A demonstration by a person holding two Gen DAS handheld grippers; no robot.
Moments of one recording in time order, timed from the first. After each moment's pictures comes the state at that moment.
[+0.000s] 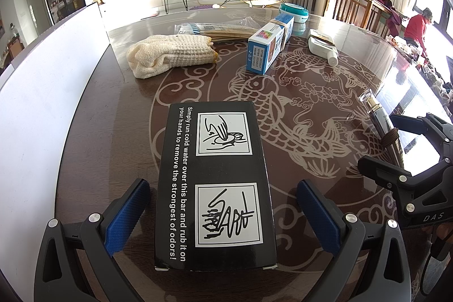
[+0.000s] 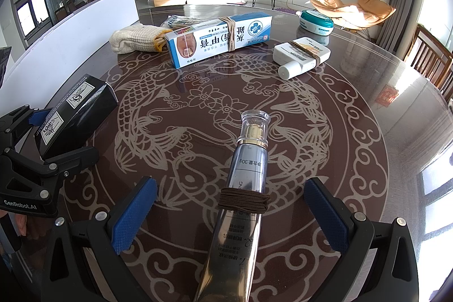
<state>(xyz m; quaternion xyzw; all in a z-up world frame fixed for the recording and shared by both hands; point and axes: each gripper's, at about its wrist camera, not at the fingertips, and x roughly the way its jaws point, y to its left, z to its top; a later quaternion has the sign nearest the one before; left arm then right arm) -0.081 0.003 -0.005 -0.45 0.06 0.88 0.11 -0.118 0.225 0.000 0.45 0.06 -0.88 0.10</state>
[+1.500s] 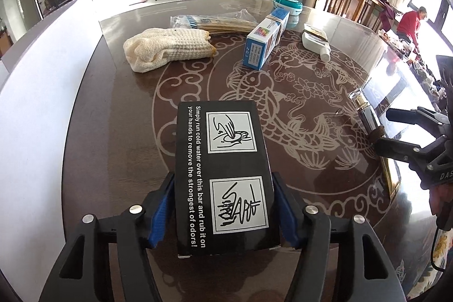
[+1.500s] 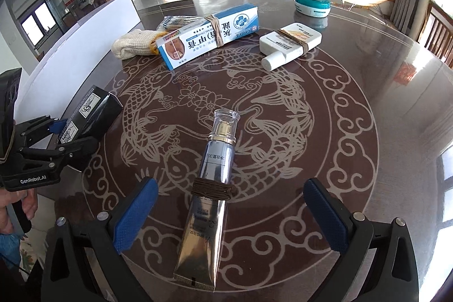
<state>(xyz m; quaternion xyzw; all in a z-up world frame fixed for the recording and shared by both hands) -0.081 -0.010 0.009 -0.49 0.04 0.86 0.14 -0.123 0.264 0.017 0.50 0.00 -0.85 0.14</state>
